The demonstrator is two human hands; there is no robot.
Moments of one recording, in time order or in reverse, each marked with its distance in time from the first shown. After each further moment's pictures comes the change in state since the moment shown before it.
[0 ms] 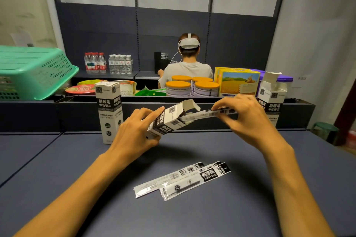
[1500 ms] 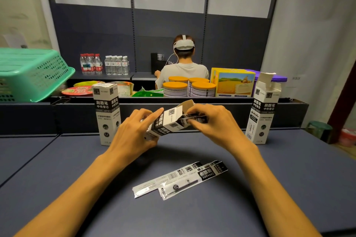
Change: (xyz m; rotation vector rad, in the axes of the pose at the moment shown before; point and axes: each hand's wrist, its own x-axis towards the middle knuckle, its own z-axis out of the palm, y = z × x) left_hand 0.001 0.003 -0.002 0.019 0.015 0.058; right_hand 0.012 -0.034 0.039 0.195 -0.020 0.028
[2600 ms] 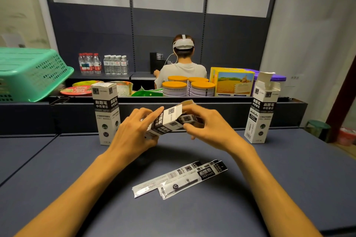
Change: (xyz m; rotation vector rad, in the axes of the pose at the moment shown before) left_hand 0.001 0.000 0.001 -0.011 0.003 0.005; right_hand -0.001 -0.008 0.004 0.379 -0.198 0.101
